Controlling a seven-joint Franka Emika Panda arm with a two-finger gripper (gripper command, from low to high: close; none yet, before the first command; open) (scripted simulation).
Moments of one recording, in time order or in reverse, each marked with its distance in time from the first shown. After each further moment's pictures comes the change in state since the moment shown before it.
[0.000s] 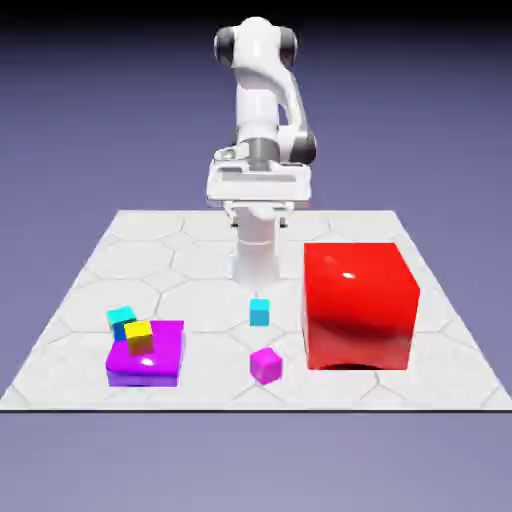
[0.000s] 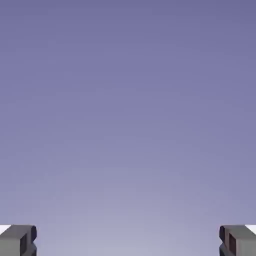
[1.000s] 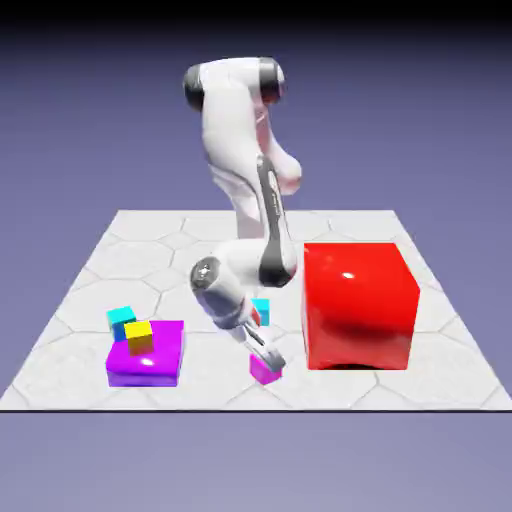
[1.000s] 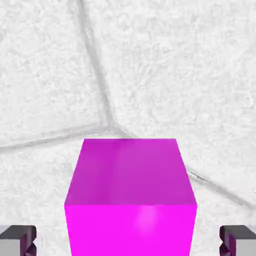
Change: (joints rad) arm -0.347 0.999 0.277 0.442 0.372 -0.542 0.579
